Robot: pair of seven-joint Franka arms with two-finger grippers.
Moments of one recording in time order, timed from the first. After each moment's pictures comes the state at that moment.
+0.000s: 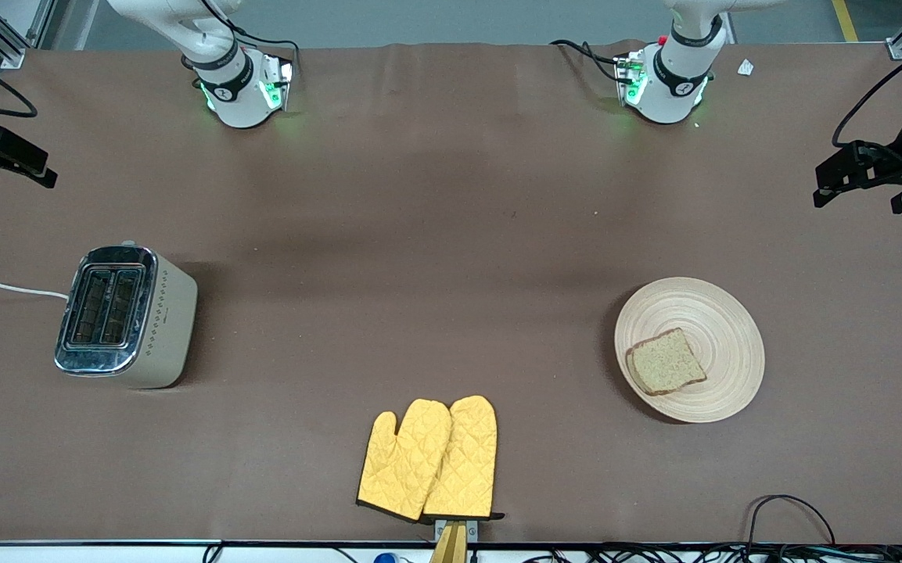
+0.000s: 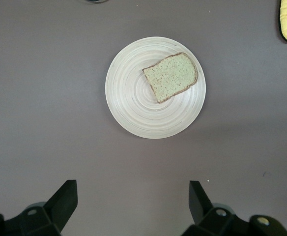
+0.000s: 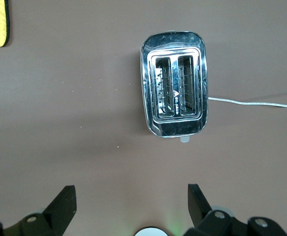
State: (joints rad) left arm 0.03 0.00 -0.09 -1.51 0.02 1.54 0.07; right arm 0.06 -0.02 -0.09 -1.47 -0.01 1.39 0.06
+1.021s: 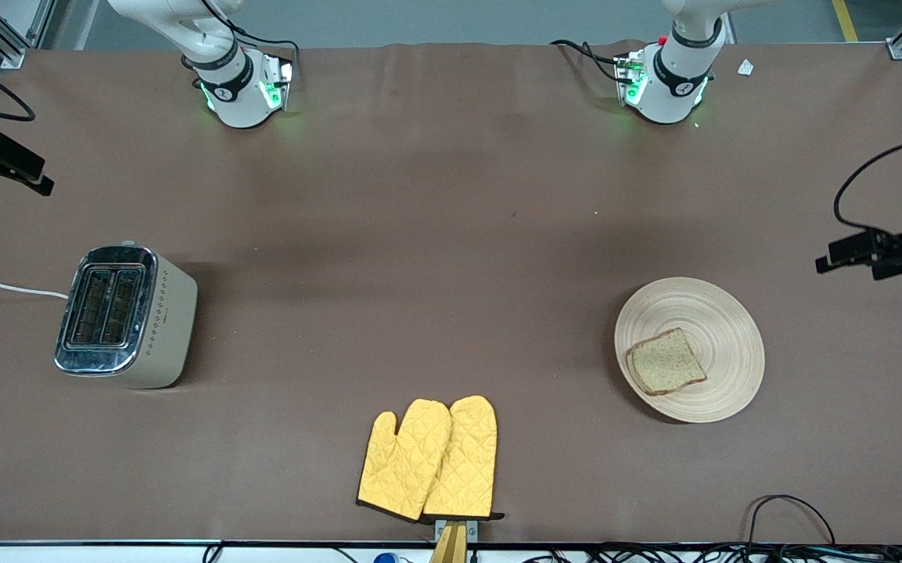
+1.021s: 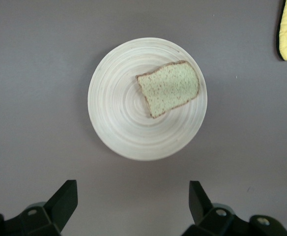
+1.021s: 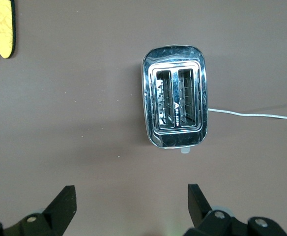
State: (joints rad) left arm 0.22 0.25 -0.08 -1.52 -0.21 1.68 0.24; right arm 0.06 -0.02 -0.09 -1.47 -0.01 1.44 0.05
